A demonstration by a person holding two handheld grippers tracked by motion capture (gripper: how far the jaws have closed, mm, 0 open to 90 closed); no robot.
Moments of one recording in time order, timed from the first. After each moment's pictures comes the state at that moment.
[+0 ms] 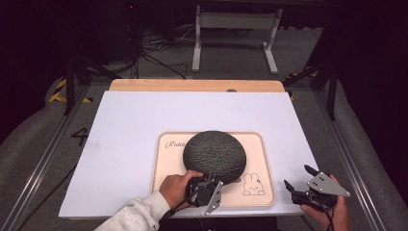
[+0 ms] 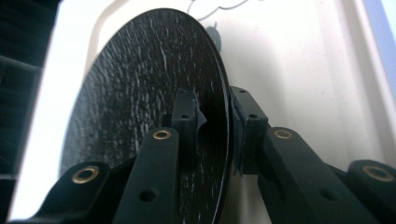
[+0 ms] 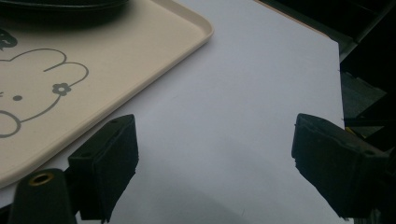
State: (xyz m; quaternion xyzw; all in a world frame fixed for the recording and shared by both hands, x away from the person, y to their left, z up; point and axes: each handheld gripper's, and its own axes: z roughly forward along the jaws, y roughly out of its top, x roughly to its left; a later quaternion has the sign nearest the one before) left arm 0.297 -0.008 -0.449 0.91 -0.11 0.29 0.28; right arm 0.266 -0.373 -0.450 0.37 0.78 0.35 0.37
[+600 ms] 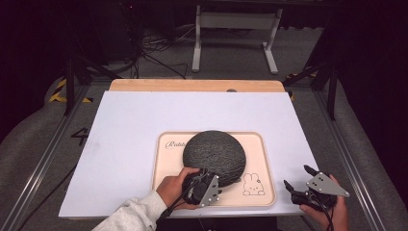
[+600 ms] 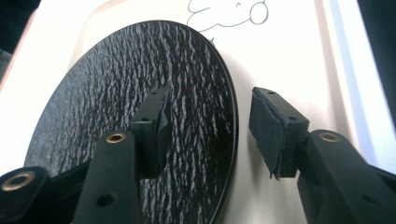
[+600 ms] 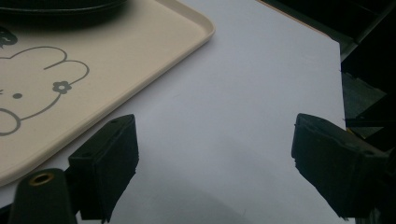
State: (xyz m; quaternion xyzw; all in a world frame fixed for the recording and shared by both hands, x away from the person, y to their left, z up) left arm 0.301 0.002 -0.438 0.91 -0.05 0.23 0.34; right arm 0.266 -0.372 -0.451 0.37 0.78 0.35 0.37
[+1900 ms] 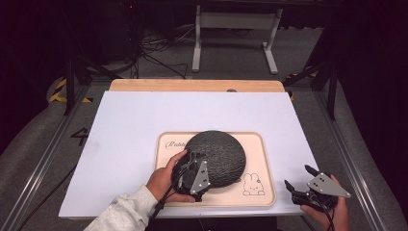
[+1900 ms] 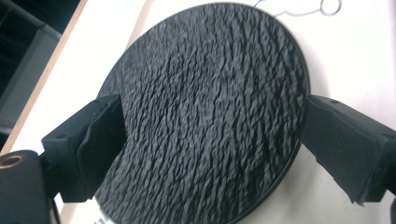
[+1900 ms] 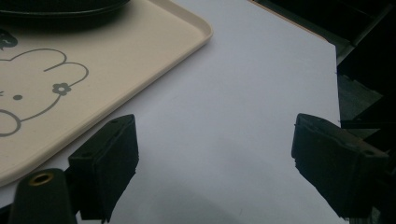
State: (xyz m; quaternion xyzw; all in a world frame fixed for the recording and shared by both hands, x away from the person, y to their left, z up) left arm 0.318 0.027 -0.418 0.90 0.02 0.27 0.34; right arm 0.265 -0.373 -0.450 0.37 0.78 0.35 0.37
